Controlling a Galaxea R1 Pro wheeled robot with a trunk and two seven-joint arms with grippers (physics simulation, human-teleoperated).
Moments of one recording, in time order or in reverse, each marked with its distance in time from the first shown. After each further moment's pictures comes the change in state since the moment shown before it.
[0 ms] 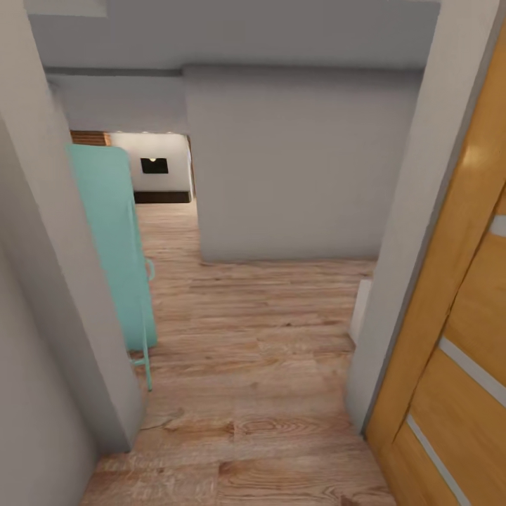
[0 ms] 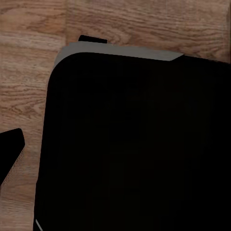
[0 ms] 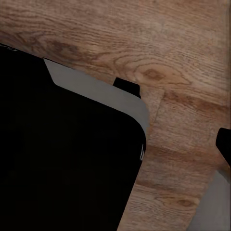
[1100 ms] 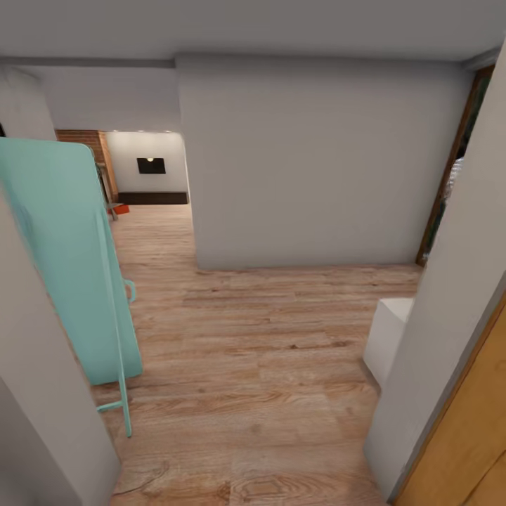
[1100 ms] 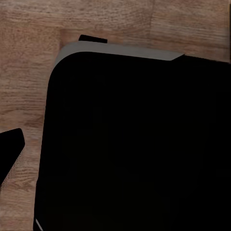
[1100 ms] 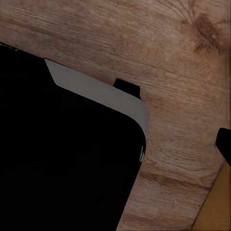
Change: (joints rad) left arm 0.000 0.000 0.001 0.001 0.000 0.000 0.000; right arm 0.000 0.000 0.006 -0.001 0.008 -0.002 0.001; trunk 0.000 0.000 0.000
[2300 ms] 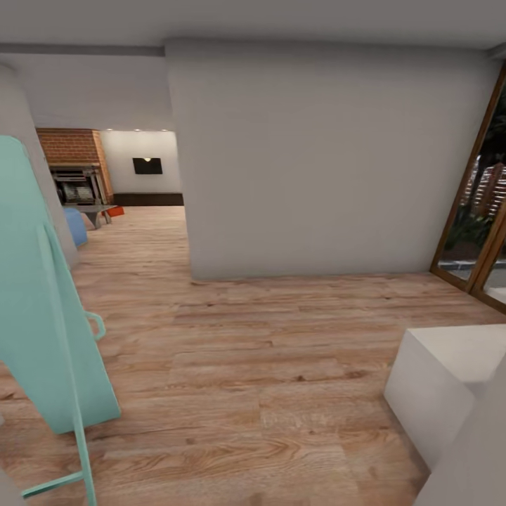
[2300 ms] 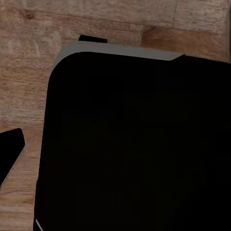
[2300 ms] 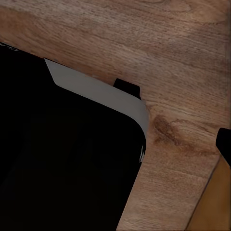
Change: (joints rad) left arm 0.000 0.000 0.000 0.000 0.000 0.000 0.000; right arm 0.000 0.000 0.000 0.000 0.000 0.000 0.000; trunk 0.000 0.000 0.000
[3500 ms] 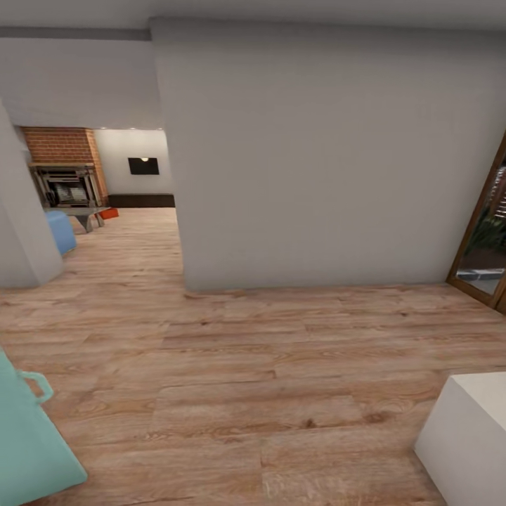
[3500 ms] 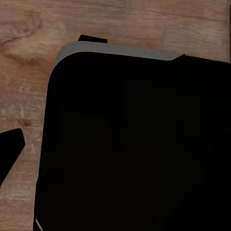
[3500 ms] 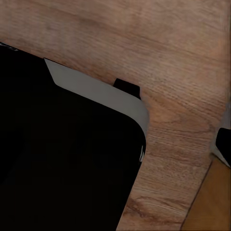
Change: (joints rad) left arm 0.000 0.000 0.000 0.000 0.000 0.000 0.000; right arm 0.000 0.000 0.000 0.000 0.000 0.000 0.000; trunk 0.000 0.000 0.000
